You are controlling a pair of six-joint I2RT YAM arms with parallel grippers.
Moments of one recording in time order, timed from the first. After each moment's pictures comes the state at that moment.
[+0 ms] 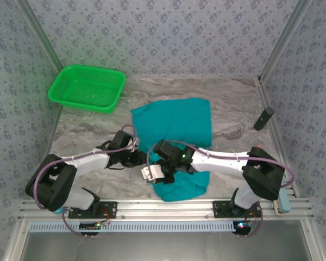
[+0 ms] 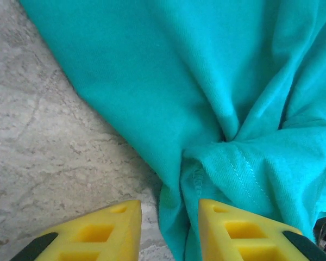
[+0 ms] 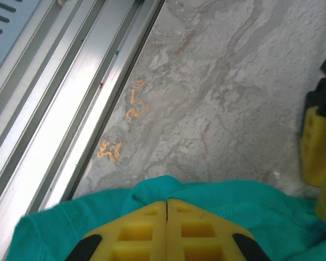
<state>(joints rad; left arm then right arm) -0.56 1.38 0.52 -0.15 0.45 -0.71 1.09 1.54 0.95 -0.43 -0.40 -0.82</state>
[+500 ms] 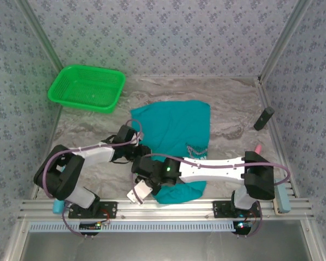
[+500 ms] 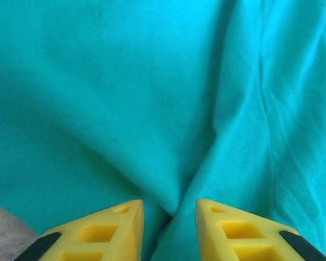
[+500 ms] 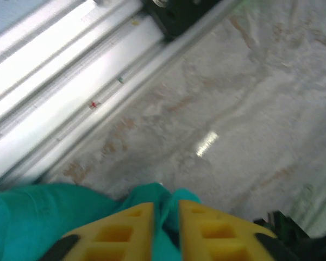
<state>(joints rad) -0.56 1.51 0.62 -0.11 0.45 -0.70 1.36 1.63 1.20 -0.58 -0.07 -1.14</state>
